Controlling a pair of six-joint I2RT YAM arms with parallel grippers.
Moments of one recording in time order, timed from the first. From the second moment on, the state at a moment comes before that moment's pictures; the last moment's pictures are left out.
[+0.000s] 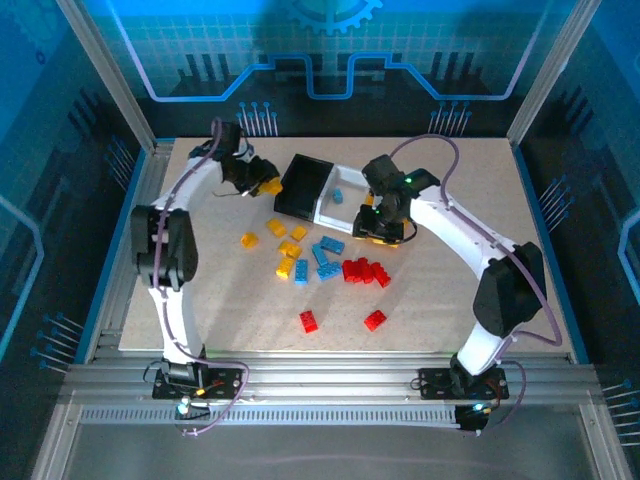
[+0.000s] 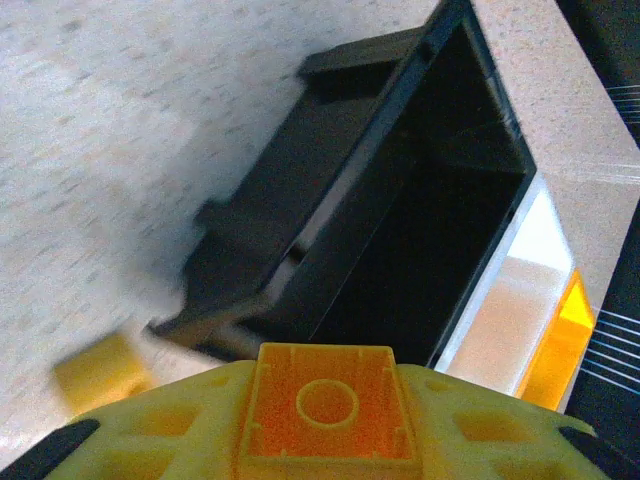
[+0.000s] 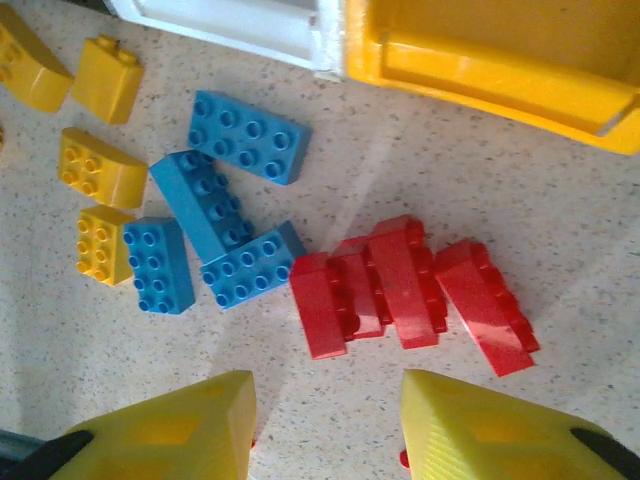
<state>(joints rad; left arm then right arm) -0.08 2.08 1.76 -0.68 0.48 -0.73 0.50 1.69 1.50 -1.09 -0.16 0.66</state>
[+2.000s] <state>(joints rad) 0.05 1.30 1.07 -0.85 0.47 -0.56 1.09 2.12 1.60 -1.10 -0.12 0.59</state>
